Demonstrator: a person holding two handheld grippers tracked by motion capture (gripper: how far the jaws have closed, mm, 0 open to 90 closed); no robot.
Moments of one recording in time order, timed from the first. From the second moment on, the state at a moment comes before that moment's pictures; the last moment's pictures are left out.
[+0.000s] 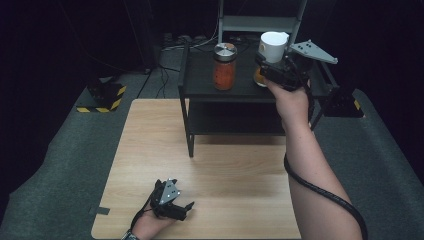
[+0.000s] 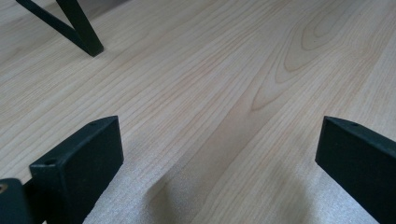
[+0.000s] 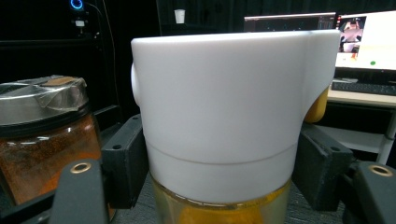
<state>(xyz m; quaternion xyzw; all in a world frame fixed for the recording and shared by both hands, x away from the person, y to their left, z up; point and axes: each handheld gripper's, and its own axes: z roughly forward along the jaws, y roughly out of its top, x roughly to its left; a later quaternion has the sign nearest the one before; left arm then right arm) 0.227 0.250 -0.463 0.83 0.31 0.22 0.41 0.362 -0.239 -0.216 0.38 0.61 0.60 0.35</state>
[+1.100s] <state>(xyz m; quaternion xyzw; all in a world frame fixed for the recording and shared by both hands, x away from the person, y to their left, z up) 0.227 0.249 -0.462 0.83 0.31 0.22 0.40 0.314 -0.241 -0.230 0.36 0.62 0.60 0.37</state>
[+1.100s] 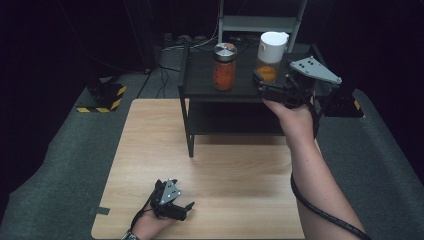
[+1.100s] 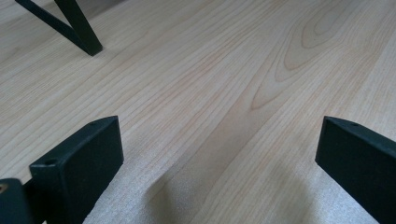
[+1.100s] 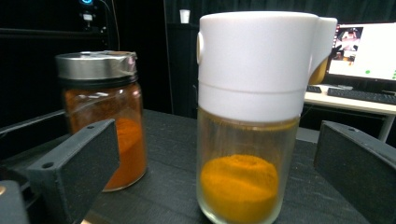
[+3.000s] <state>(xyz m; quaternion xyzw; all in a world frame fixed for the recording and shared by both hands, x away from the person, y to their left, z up) 0.225 0.248 -0.463 0.83 0.31 0.22 0.40 0.248 -0.264 -0.330 0.31 0.67 0.57 0.36</state>
